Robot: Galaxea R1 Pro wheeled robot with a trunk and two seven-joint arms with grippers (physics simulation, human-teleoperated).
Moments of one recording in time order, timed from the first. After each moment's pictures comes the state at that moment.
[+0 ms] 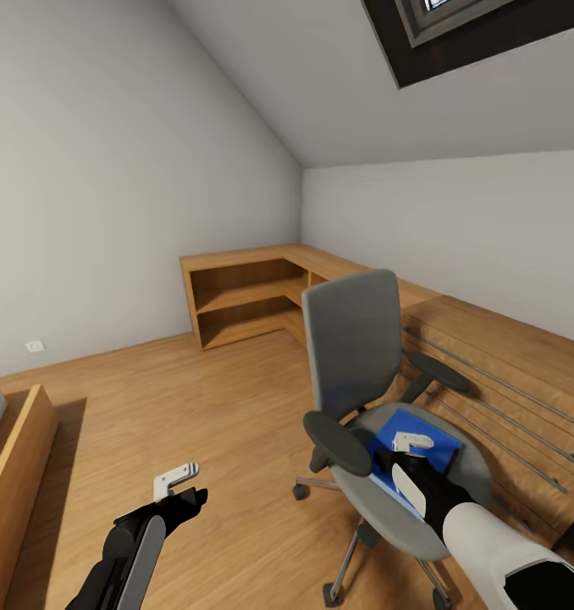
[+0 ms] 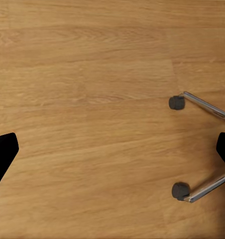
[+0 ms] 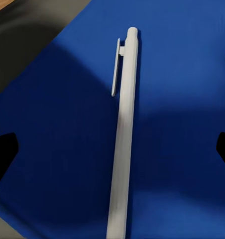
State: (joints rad) left arm -0.23 -0.10 0.10 -1.31 0.32 0.70 0.27; right arm -0.77 -0.07 0.31 -0.36 -0.44 0.25 -0.29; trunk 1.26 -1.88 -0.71
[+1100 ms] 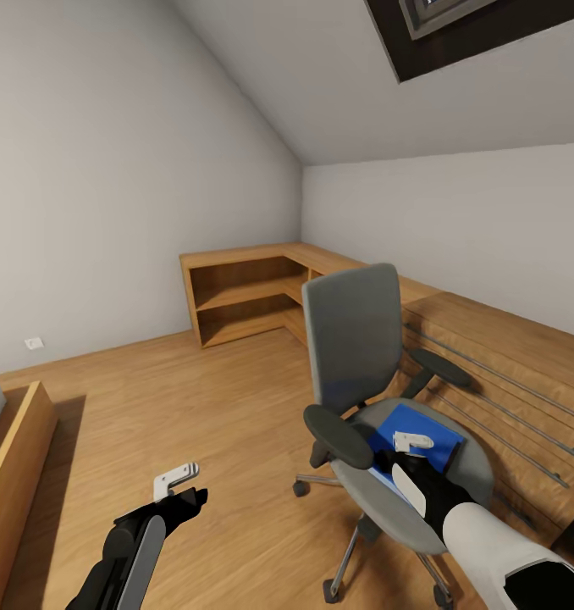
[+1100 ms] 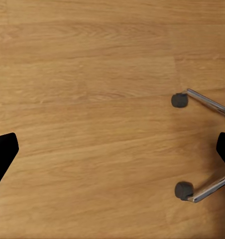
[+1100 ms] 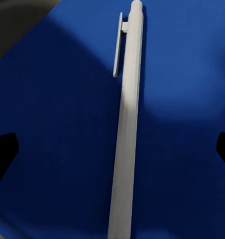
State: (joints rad) left arm -0.23 -0.10 0.10 -1.31 0.32 0.70 0.27; right arm -0.77 -0.07 0.31 -0.36 -0.44 0.25 -0.29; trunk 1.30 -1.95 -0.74
